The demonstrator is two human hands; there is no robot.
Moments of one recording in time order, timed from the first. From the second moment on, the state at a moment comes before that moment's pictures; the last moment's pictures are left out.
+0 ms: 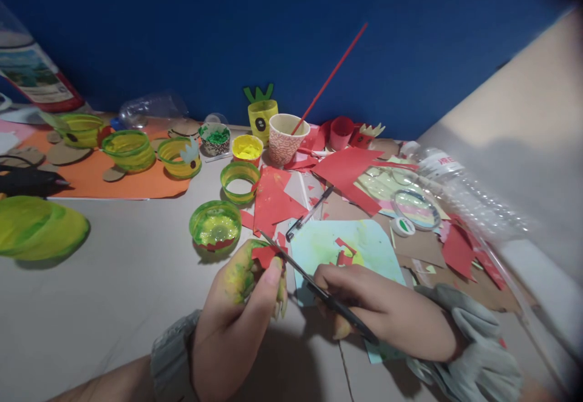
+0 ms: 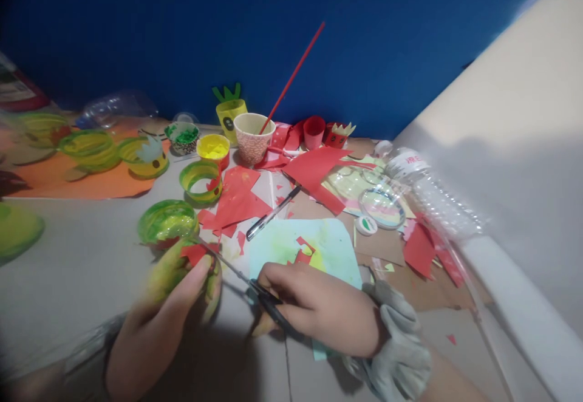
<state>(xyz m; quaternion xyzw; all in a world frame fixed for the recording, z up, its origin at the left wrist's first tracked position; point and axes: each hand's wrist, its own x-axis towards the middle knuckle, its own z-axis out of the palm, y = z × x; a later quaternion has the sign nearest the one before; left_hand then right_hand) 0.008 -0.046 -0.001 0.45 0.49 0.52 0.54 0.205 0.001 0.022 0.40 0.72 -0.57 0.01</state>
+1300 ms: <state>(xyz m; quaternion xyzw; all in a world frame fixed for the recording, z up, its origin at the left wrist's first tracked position) 0.010 -0.054 -0.016 0.42 0.48 0.53 0.55 0.206 0.001 0.021 0.40 0.73 -0.55 0.01</state>
